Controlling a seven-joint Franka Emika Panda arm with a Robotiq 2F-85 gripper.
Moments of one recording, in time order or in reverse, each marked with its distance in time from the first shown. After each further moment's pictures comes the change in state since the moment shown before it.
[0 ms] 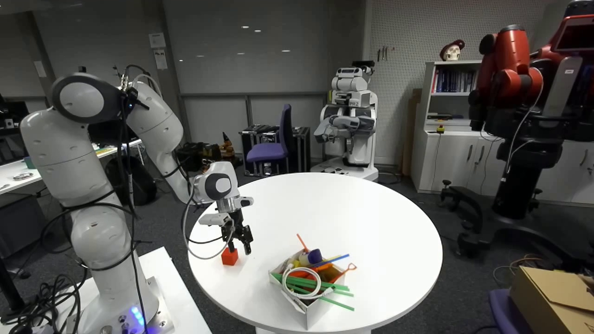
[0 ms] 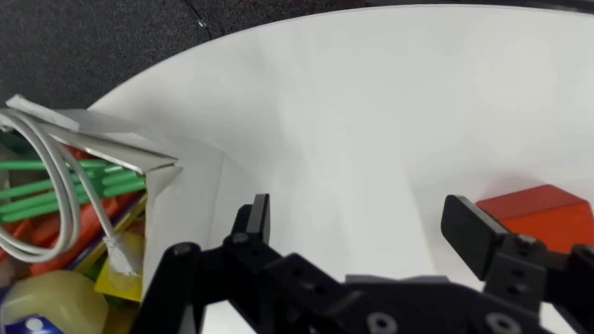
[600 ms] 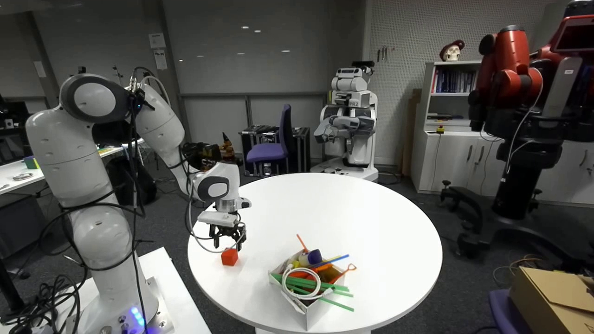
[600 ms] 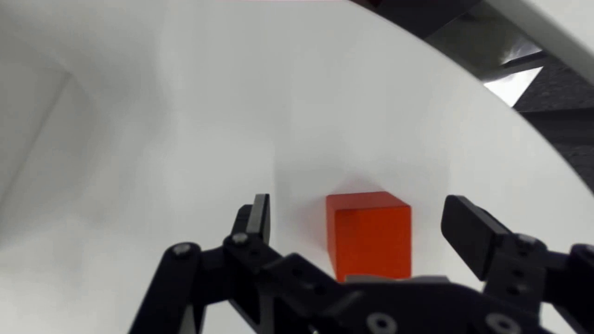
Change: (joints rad) arm 0.089 0.032 0.015 0.007 0.515 -0.016 -0.686
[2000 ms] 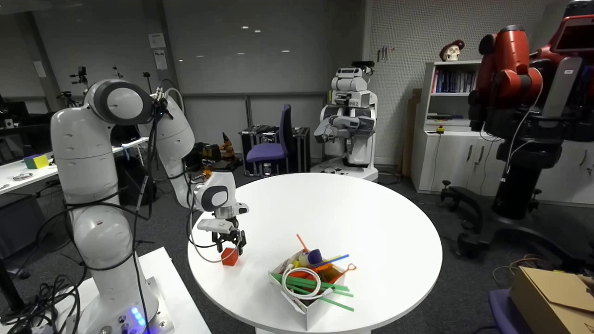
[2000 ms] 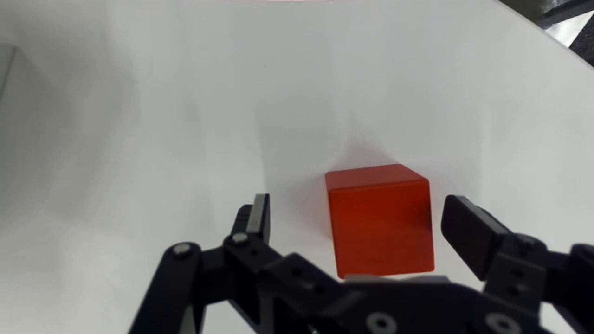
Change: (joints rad) arm 0.013 0.153 0.025 0.005 -0.180 0.213 0.306
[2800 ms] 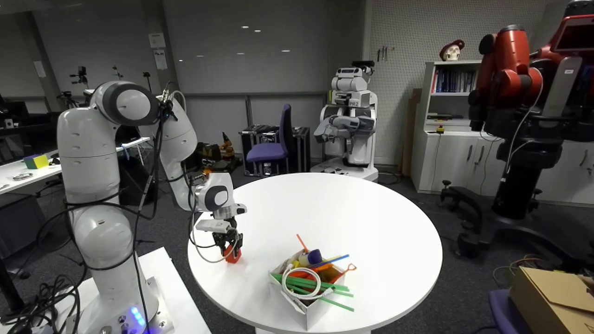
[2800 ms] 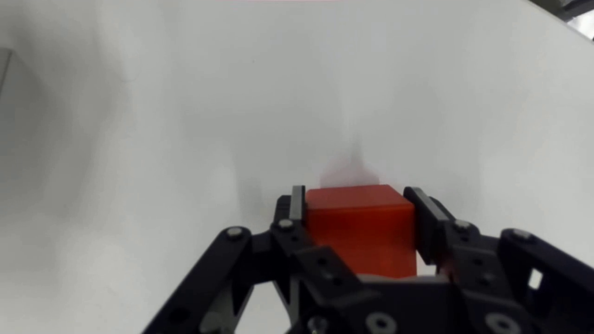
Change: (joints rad) arm 0.032 0.040 -0.003 0.023 -0.121 0.000 0.176
